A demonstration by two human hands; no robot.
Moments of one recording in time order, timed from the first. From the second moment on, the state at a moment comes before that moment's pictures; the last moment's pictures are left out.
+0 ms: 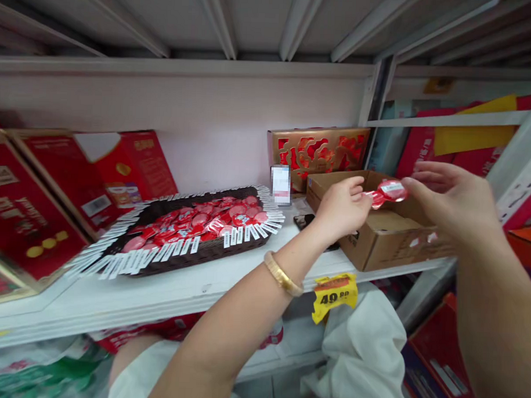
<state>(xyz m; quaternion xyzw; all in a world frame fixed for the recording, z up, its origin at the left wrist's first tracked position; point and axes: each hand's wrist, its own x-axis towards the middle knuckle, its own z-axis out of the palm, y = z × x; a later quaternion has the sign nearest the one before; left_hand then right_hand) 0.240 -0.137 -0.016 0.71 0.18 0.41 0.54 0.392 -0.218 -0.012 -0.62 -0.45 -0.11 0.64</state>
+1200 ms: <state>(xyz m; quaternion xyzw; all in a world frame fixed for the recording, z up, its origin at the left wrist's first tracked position) -0.012 -0.132 -0.132 0.54 0.37 0.55 0.52 0.124 -0.029 -0.026 -0.55 -0.81 0.06 0.21</state>
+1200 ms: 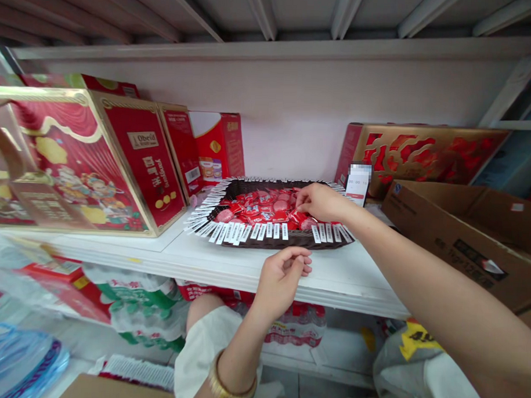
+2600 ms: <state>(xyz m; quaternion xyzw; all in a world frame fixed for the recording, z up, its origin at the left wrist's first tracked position) -0.006 -0.165 -0.118 0.33 0.29 0.60 0.67 0.174 -0.133 -0.045 -0.43 -0.70 0.16 0.54</state>
